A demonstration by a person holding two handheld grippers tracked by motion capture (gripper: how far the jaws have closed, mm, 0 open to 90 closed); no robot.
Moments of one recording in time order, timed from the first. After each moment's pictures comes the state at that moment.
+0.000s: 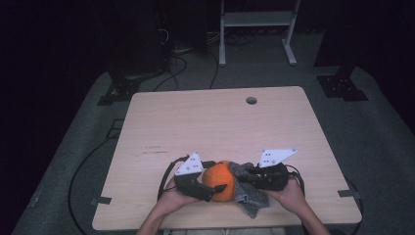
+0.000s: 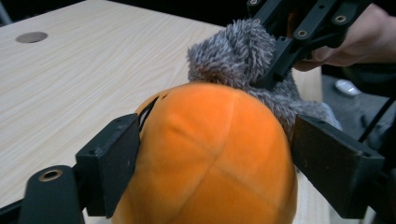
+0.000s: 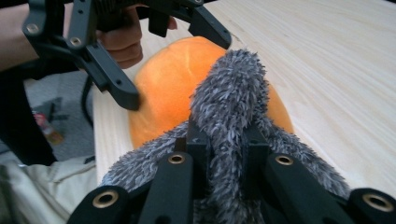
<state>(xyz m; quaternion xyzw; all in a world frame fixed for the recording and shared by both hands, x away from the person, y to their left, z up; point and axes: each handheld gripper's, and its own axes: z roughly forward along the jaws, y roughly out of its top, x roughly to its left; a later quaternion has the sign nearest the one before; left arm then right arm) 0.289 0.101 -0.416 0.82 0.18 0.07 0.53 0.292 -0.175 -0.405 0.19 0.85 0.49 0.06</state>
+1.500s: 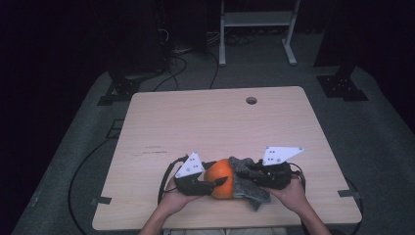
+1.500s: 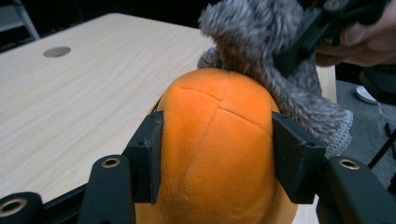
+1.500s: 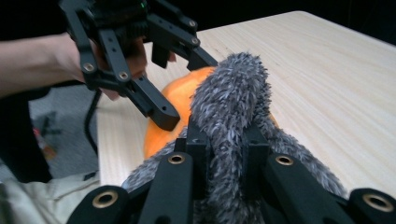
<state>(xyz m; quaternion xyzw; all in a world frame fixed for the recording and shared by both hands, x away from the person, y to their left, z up) 0.282 0.099 -0.405 0.82 0.19 0.12 0.53 0.285 -0.175 -0.385 0.18 0.83 0.52 0.08</state>
